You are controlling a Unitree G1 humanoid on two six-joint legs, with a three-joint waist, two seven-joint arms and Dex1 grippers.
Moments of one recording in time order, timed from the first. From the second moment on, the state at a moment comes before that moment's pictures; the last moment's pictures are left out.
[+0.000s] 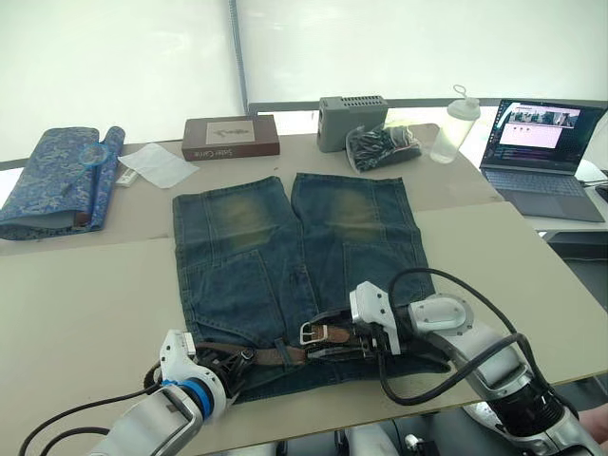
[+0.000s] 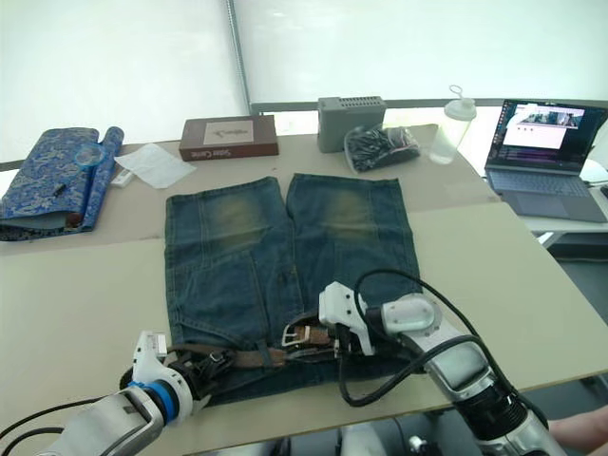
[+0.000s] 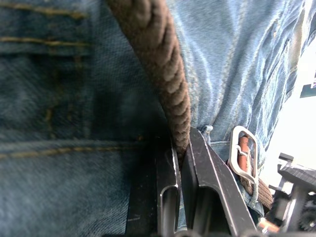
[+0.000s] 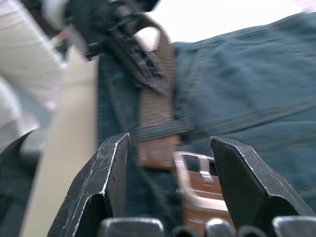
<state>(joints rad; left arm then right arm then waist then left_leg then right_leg) 0.42 0.49 -0.01 -0.74 -1.96 0.44 0.79 -0.32 -0.65 0.40 -0.35 0.32 0.37 1.13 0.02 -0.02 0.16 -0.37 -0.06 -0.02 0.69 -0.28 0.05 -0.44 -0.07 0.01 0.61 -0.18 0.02</state>
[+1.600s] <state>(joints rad) 0.27 0.26 0.19 -0.51 -1.97 0.82 0.72 -0.42 -0.56 0.47 -0.13 -0.07 -0.23 1.09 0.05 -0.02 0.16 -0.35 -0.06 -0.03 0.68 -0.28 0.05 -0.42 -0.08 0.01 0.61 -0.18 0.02</state>
